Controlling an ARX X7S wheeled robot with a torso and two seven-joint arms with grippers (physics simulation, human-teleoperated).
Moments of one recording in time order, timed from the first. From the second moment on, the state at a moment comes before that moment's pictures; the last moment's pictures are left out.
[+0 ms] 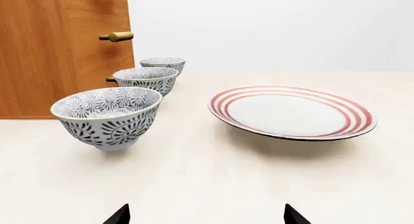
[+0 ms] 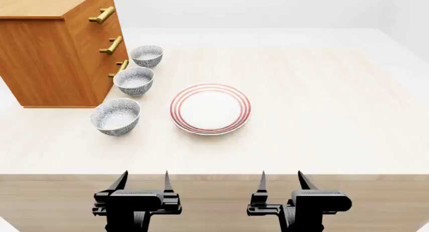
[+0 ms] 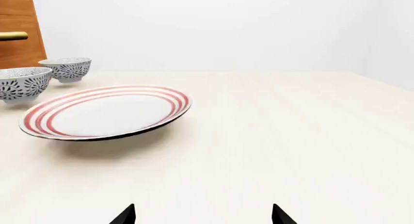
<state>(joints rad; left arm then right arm) 0.00 0.00 0.00 0.00 0.00 0.00 0.00 0.00 0.00 0.00 0.00 0.00 0.00 0.00</state>
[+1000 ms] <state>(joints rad) -0.05 -0.11 0.11 0.29 -0.08 -0.31 -0.09 0.04 0.12 -0.09 -0.34 0.08 0.36 0.10</state>
